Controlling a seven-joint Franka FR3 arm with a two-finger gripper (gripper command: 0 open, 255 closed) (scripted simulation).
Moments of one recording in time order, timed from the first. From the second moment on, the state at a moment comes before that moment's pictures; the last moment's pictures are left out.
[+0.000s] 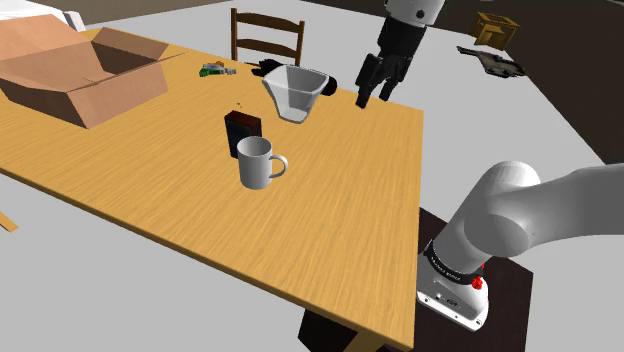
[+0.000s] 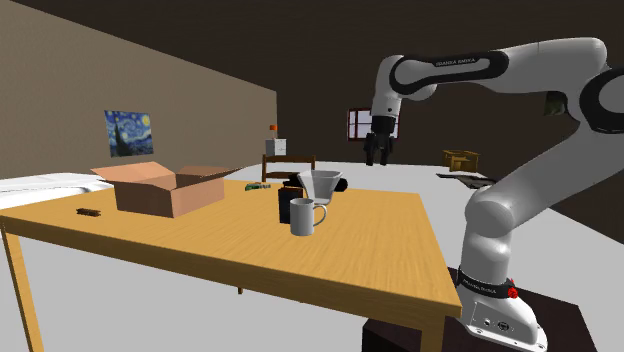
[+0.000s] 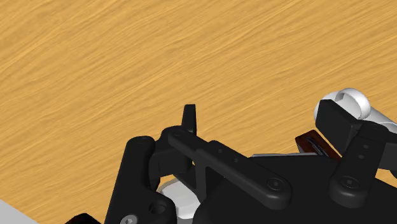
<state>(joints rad) -0.01 -0.81 0.03 -2.39 0.09 1.68 0.11</state>
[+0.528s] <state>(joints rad) 0.02 -0.66 0.16 -2.35 0.14 1.78 0.25</state>
